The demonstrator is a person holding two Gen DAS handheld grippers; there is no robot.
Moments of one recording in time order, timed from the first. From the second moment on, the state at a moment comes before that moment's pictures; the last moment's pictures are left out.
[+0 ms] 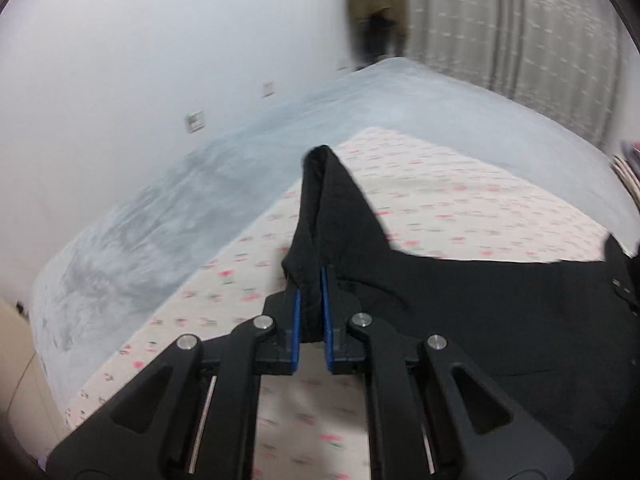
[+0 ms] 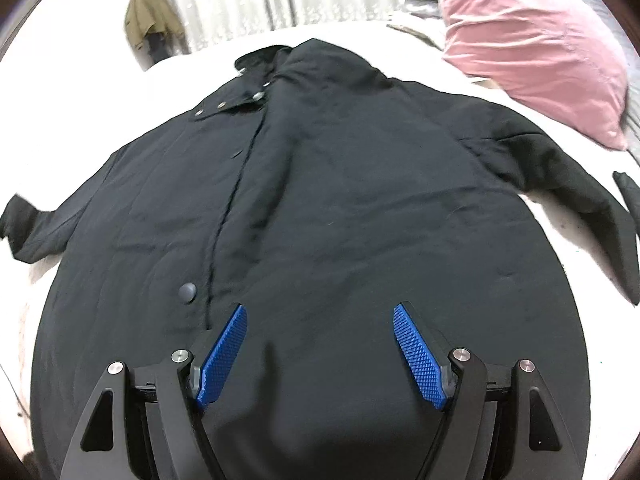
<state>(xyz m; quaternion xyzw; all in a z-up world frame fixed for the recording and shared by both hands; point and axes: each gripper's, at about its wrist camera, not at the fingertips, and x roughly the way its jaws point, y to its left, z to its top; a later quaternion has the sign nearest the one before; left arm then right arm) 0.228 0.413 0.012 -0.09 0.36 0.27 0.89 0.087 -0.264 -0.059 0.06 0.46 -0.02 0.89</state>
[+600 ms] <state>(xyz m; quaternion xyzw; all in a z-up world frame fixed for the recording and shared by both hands) 0.211 0.452 -0.063 -0.12 0.41 0.32 0.85 0.077 -0.346 -0.038 0.09 0.47 -0.11 0.87</state>
